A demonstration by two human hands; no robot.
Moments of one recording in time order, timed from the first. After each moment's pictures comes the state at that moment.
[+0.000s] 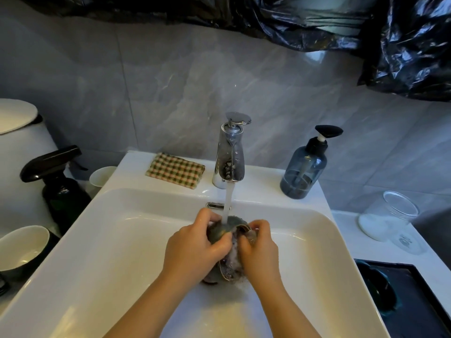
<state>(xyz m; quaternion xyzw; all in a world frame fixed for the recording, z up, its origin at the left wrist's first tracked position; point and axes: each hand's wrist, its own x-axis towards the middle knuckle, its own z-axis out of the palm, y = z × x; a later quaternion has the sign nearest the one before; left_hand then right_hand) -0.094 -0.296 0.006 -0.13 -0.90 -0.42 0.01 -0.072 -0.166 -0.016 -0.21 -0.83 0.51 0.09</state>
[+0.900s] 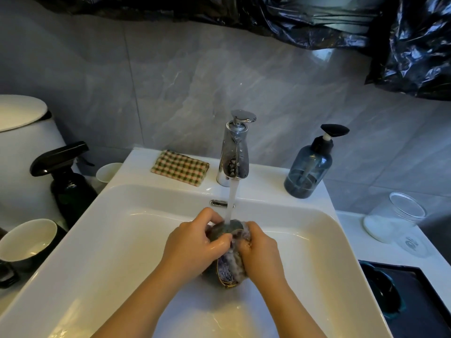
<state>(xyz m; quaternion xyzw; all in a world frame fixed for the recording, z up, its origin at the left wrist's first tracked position) -0.097 -0.304 0.005 -0.13 -0.89 -0.43 -0.04 -0.072 -0.164 -0.015 -0.14 -0.90 0.40 0.02</state>
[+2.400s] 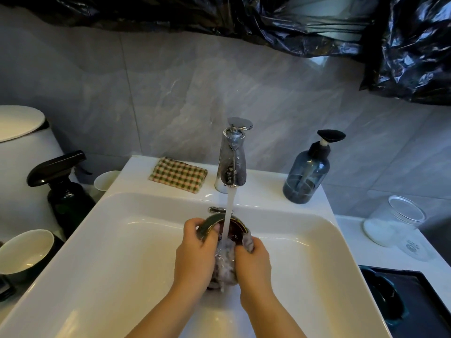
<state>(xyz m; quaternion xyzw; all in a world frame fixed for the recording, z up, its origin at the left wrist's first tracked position) -0.090 -0.279 -0.002 0.08 -0.78 -0.62 -0.02 -0.074 -0.191 -0.020 -0.32 -0.69 0.65 0.04</state>
